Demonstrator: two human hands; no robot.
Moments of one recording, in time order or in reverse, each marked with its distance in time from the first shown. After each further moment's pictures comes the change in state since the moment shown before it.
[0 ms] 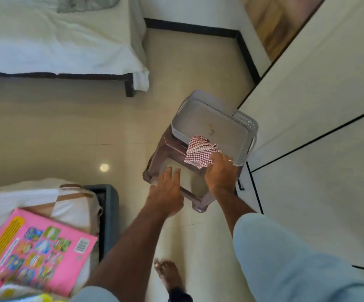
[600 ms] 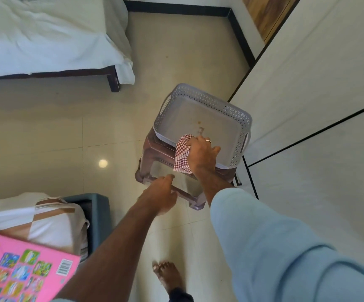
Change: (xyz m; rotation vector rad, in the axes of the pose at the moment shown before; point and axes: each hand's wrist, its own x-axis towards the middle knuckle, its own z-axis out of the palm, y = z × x) left_hand 0.060 0.015 -0.004 -0.170 -0.107 -0.003; right_hand 0.085 -0.015 0.037 -0.047 -0.135 -0.051
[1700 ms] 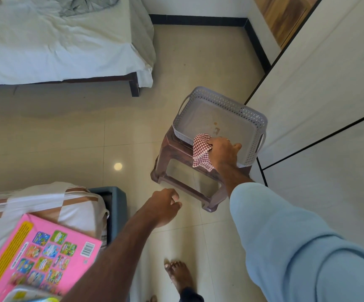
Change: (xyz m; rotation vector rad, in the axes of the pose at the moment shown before) left_hand -0.074 -0.028 0.000 -0.142 -0.013 -0.085; right_hand -0.006 0.017 -0.009 0.022 0.022 -0.012
